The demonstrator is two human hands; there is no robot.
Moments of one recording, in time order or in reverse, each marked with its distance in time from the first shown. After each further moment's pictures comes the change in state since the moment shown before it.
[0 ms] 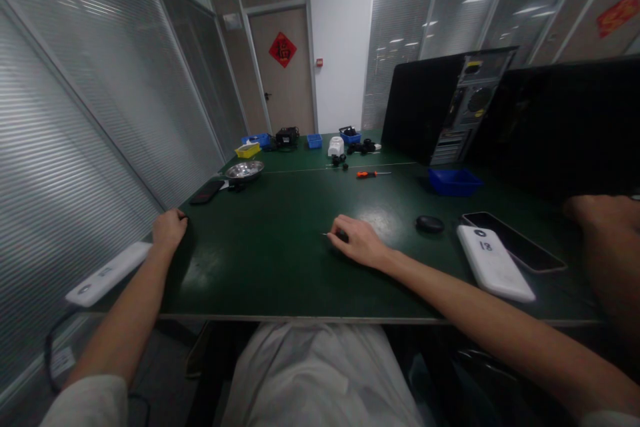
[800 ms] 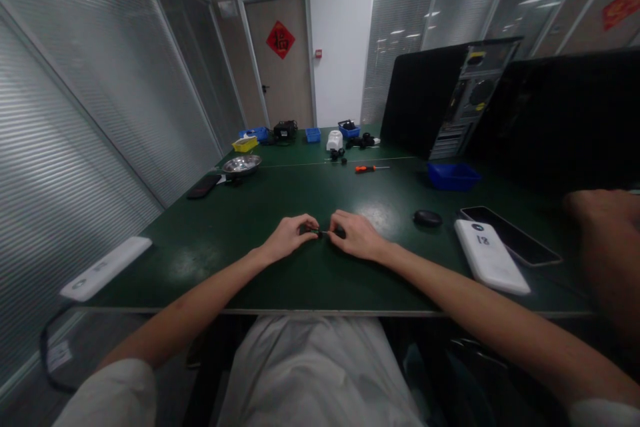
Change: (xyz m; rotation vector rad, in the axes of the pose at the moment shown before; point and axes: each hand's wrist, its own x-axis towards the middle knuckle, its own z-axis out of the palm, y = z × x) left_hand -0.150 0.276 -0.013 -0.850 -0.379 0.910; right_hand 0.003 0.006 0.005 -0.027 -0.054 0.020
